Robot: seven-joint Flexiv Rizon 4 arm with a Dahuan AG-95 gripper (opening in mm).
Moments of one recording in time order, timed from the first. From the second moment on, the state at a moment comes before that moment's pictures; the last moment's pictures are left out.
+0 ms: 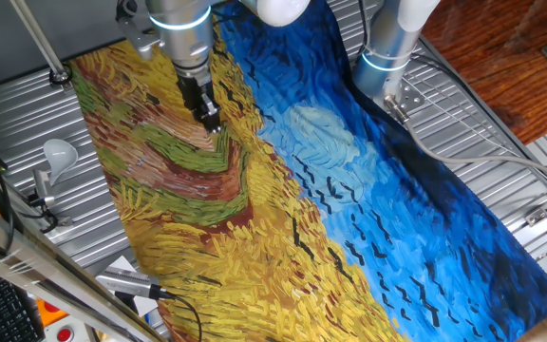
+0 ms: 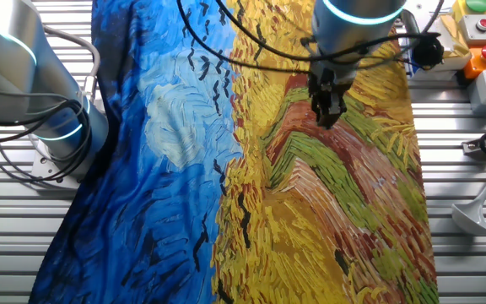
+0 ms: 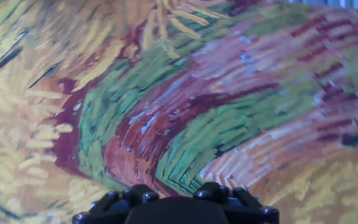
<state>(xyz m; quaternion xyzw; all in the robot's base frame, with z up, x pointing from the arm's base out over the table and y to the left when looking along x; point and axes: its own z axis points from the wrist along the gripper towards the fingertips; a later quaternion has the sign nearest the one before) 0.499 -0.001 0.170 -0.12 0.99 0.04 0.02</state>
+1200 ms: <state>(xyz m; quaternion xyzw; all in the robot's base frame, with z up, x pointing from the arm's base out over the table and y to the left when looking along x) 0.500 0.001 0.170 -0.45 0.89 0.00 0.01</state>
